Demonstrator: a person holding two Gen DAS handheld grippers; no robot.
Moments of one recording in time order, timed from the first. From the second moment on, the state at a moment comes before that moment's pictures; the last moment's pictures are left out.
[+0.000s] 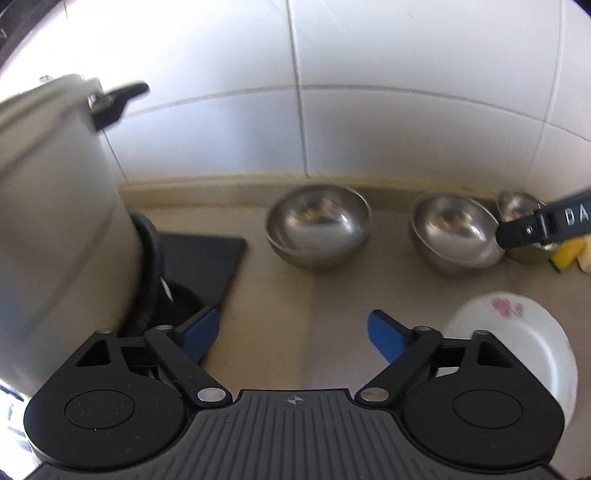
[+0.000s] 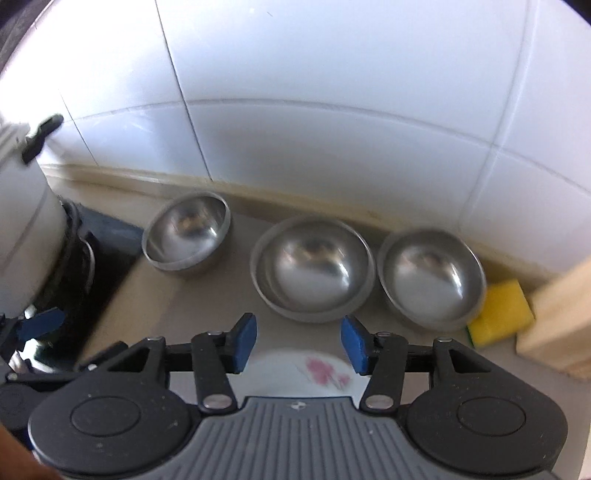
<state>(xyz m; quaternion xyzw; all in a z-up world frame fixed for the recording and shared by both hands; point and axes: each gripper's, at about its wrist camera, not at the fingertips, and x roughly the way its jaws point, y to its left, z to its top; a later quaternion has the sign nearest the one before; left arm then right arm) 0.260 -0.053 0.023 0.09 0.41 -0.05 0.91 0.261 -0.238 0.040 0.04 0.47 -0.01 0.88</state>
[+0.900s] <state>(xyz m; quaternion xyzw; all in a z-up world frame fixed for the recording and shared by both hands) 0.395 -0.037 -0.020 0.03 0.48 -0.01 0.87 0.435 -0.195 -0.017 0.02 0.53 0.02 0.85</state>
